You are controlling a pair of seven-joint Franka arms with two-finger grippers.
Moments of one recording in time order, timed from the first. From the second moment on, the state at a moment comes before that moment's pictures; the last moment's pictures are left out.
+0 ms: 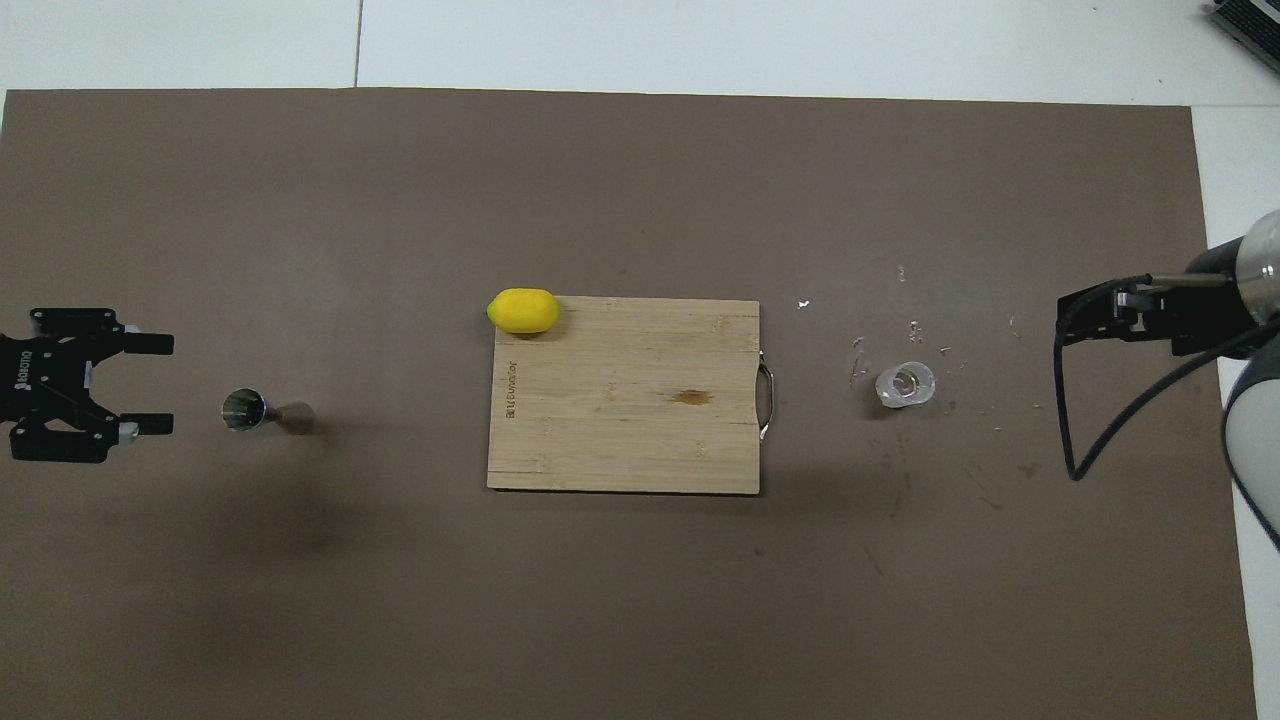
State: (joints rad) left arm 0.41 0.04 -0.05 -2.00 -0.89 1.55 1.64; right arm -0.01 -0.03 0.06 -1.65 -0.03 1.61 0.16
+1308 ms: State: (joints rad) left arm 0.57 0.30 -0.05 -2.04 -0.99 1.49 2.33; right arm -0.01 -0.03 0.06 -1.65 -0.03 1.61 0.16
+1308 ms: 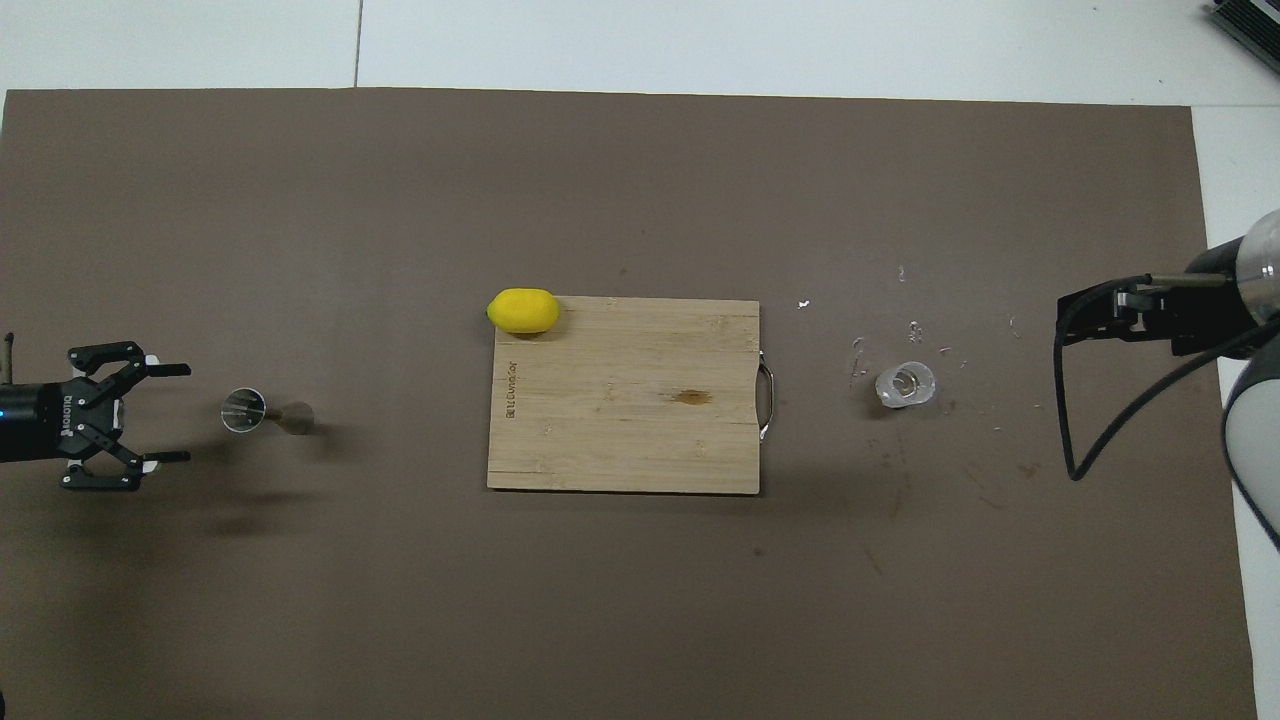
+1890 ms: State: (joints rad) left arm 0.58 0.33 -0.06 -2.09 -1.00 1.49 2.39; right arm -0.01 -0.03 0.06 -1.65 -0.03 1.61 0.16
